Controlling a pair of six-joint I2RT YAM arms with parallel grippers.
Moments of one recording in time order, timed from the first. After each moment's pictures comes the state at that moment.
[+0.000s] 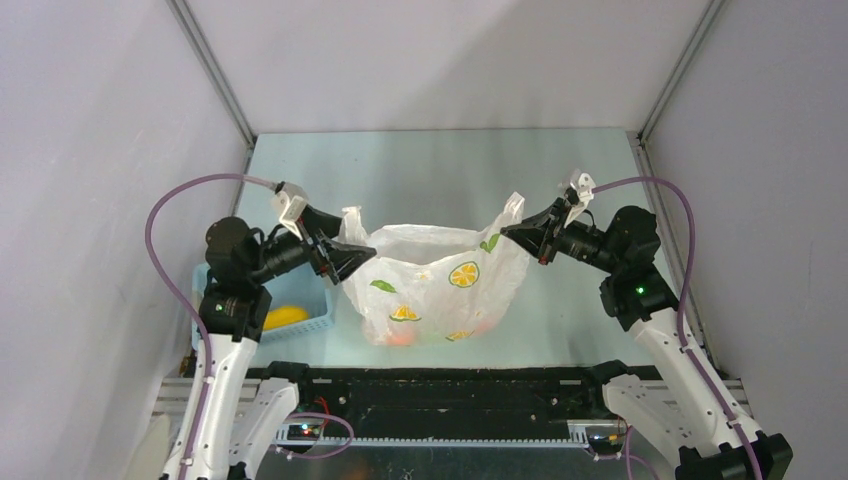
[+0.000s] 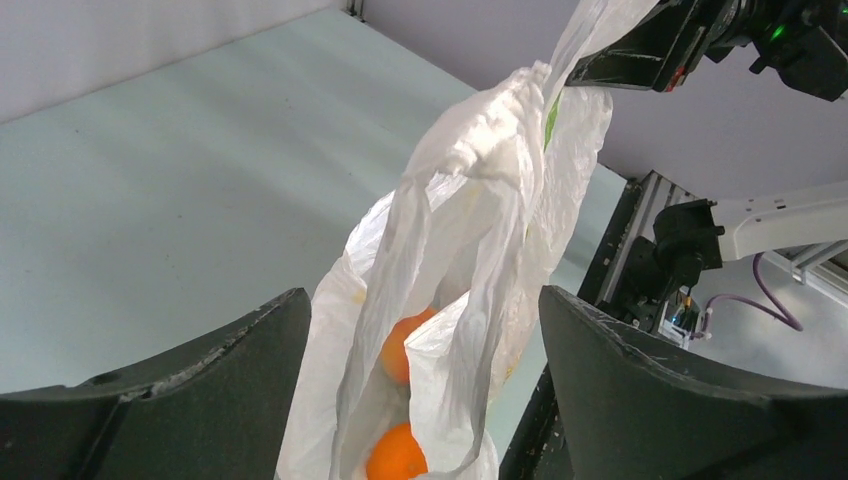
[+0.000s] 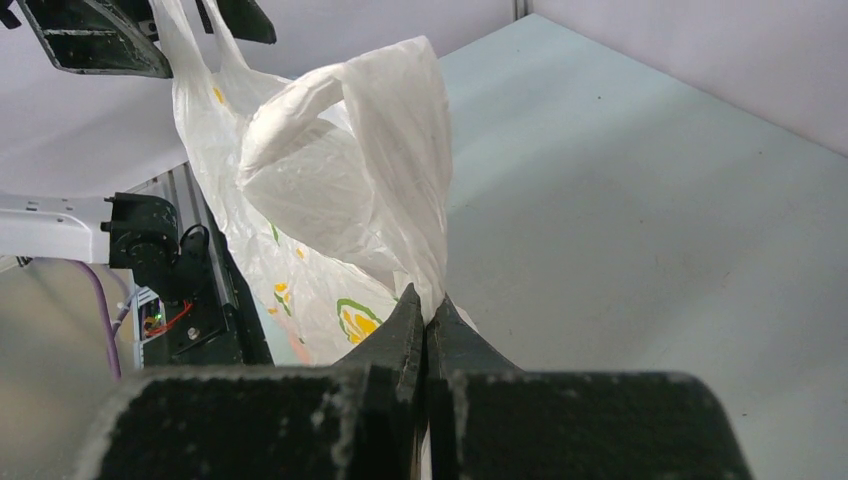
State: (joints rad) left arm -0.08 0.69 0.85 -0.22 0.94 -0.21; right arm 0.30 0.81 0.79 0.04 -0.77 0.17
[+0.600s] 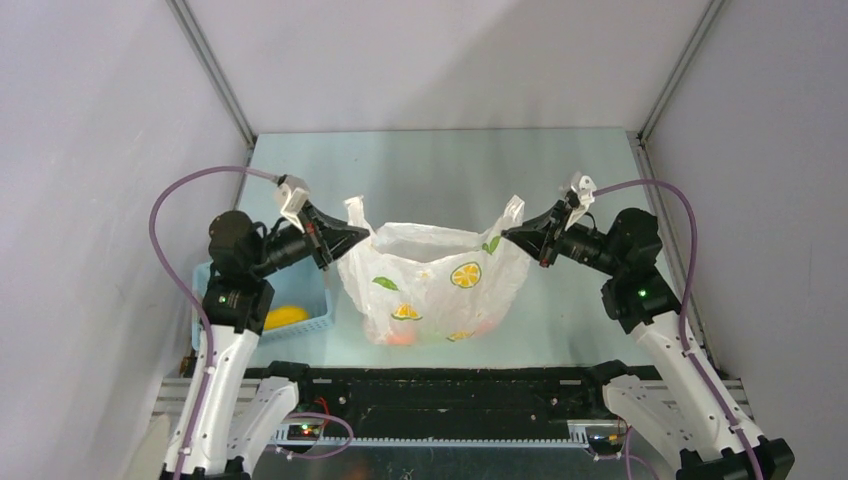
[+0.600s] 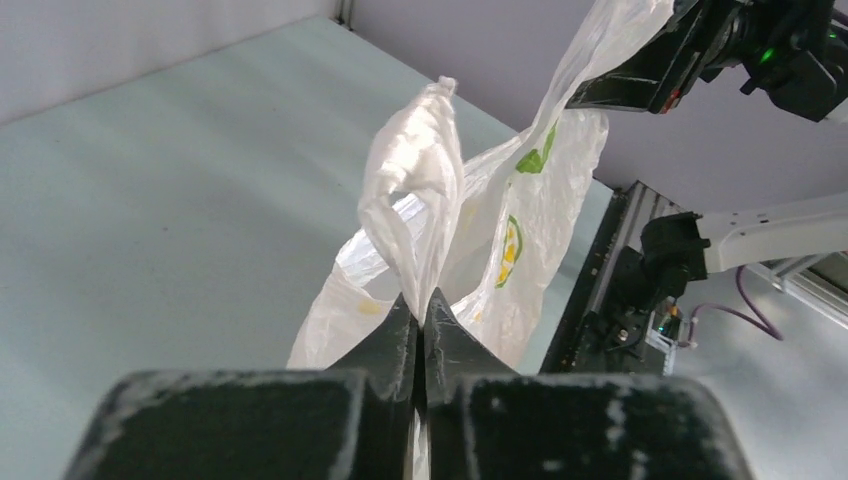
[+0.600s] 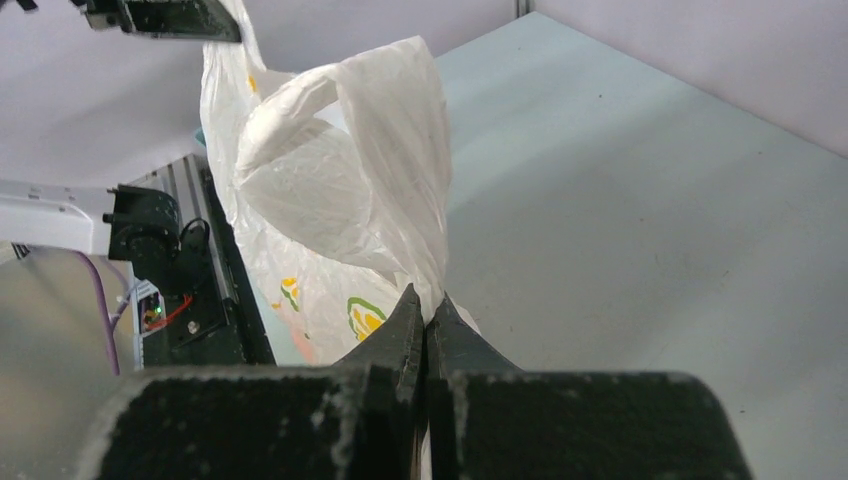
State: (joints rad) left arm -0.08 0.71 0.84 -0.14 0.94 -0.26; right arm 0.30 0.79 0.79 0.02 -0.77 0.16
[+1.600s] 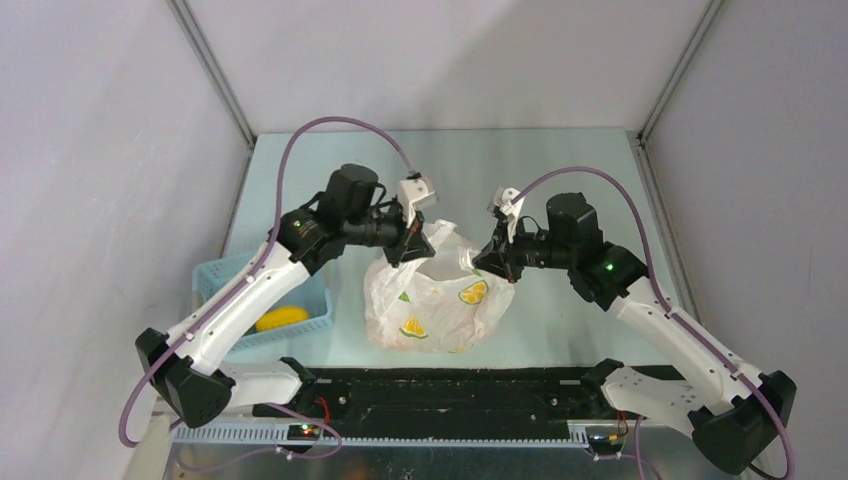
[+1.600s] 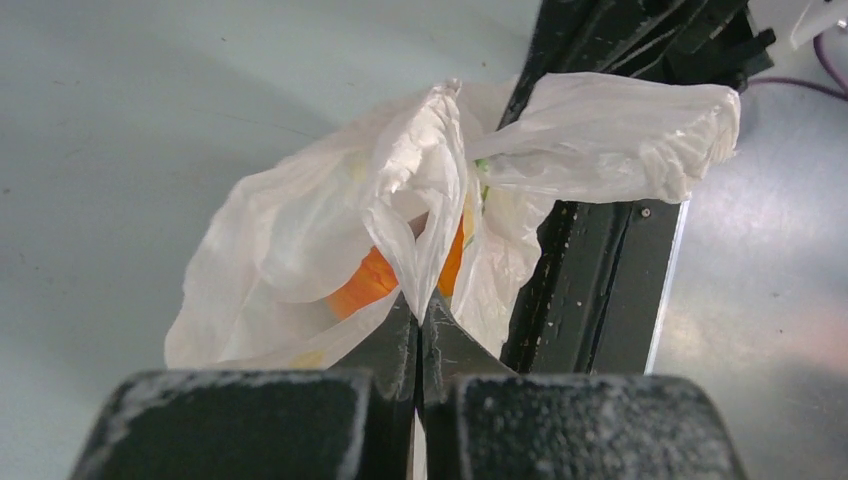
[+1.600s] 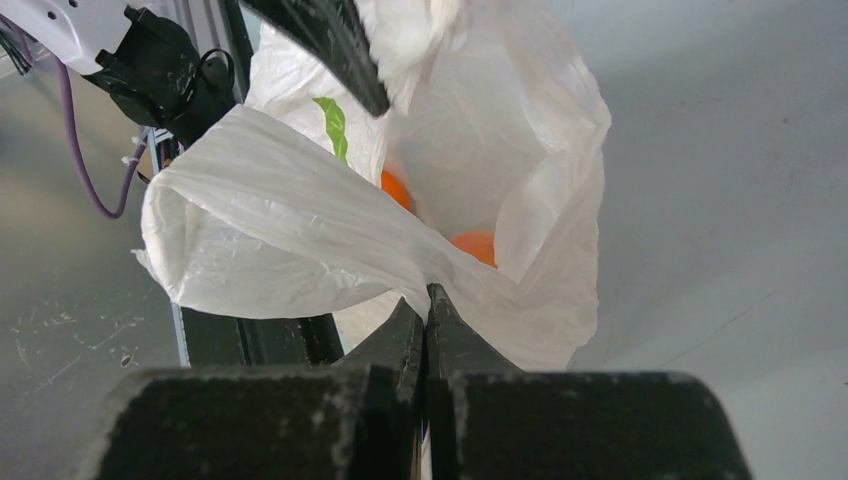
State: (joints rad) left arm -0.65 1.23 1.28 -0.65 0.58 0.13; right arm 0.61 1.01 0.98 -0.38 -0.62 -0.09
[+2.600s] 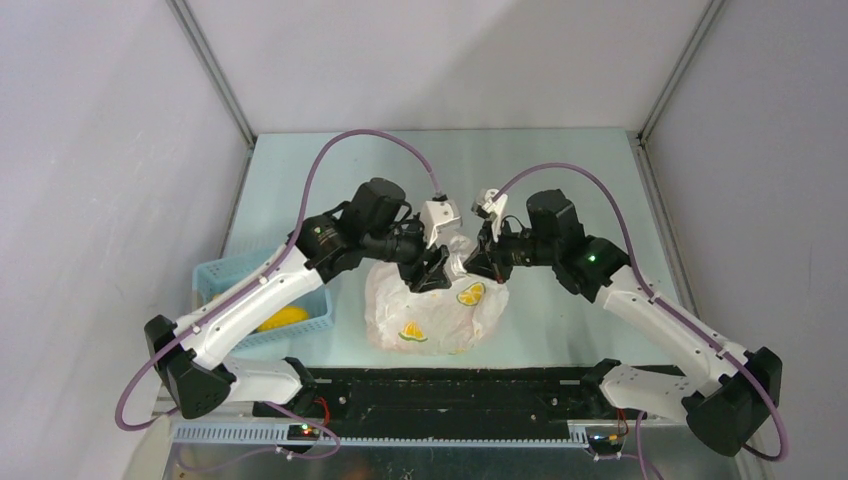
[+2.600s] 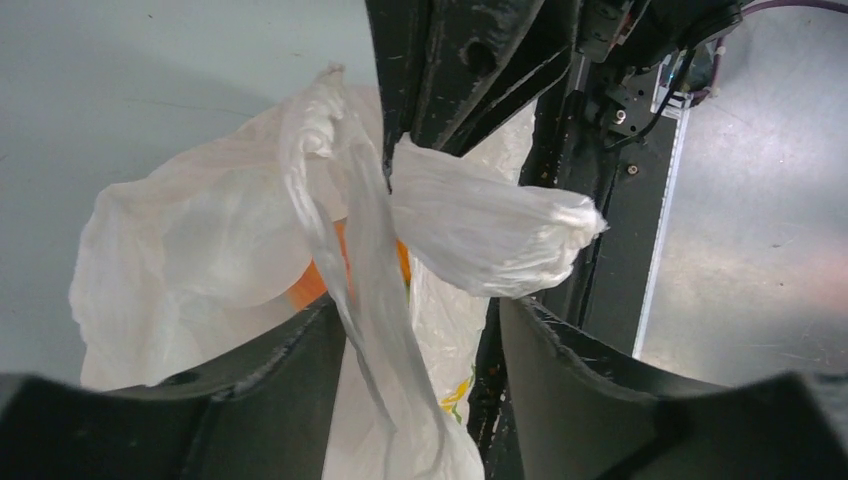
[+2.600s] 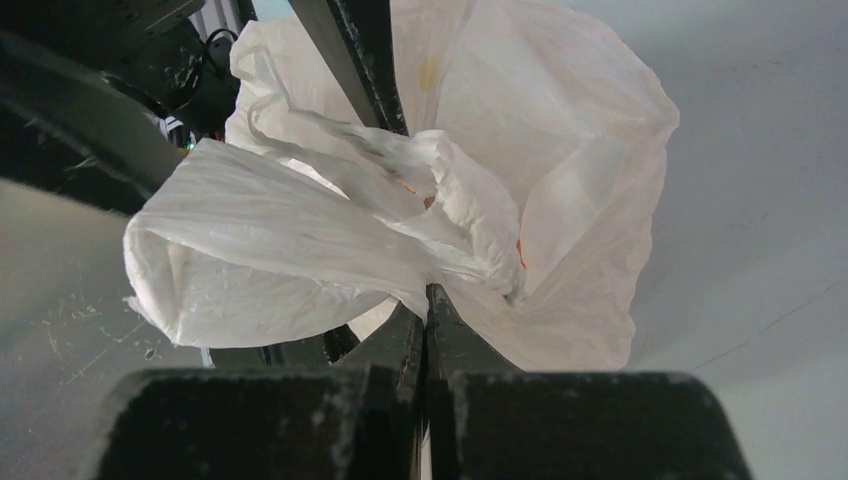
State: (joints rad) left arm -0.82 1.27 1.30 -0.71 0.49 0.16; right arm 0.66 1.10 1.01 -0.40 -0.60 -0.06
